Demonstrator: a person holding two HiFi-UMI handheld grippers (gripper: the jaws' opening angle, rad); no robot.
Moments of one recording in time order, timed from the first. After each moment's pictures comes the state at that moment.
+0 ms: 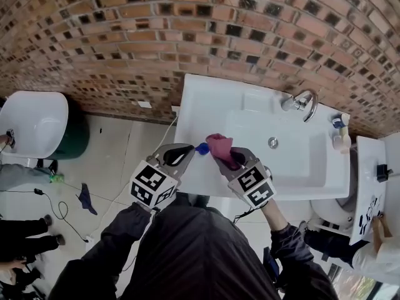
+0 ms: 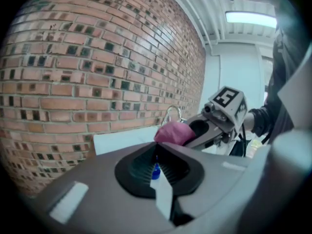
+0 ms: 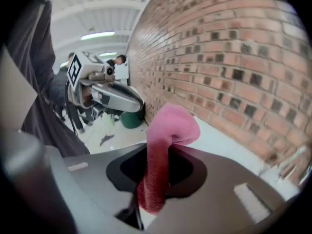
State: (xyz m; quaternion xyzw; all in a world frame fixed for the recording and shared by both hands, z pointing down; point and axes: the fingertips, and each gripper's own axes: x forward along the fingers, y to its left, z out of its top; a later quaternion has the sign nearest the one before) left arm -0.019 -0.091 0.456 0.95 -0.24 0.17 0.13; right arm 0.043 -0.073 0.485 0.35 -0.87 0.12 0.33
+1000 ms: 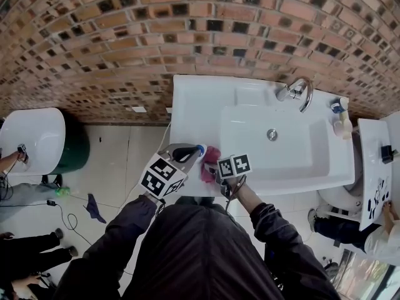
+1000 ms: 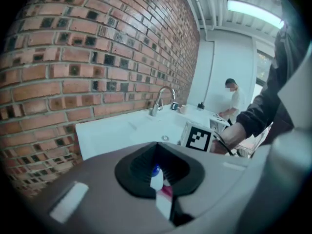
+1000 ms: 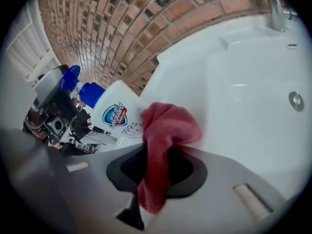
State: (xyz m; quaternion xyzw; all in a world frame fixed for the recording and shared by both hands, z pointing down) left arm 0.018 -0.100 0.515 0.94 -0.15 0.26 0.15; right arm 0.038 -0.071 0.678 0.37 -0.73 0.53 0.21
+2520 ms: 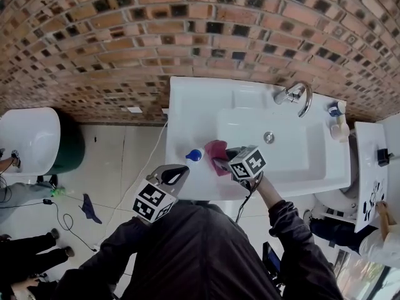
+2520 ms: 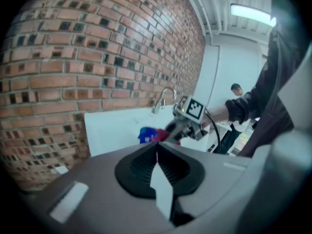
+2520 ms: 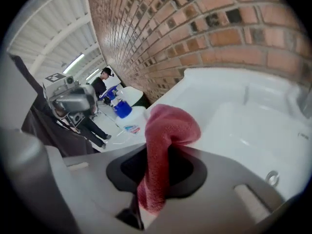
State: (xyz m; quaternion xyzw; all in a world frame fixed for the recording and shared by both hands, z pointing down) left arm -0.017 -0.064 0.526 0.93 -0.19 0.26 0.18; right arm 0.082 -0.092 0.623 0.30 -0.83 0.36 0.31
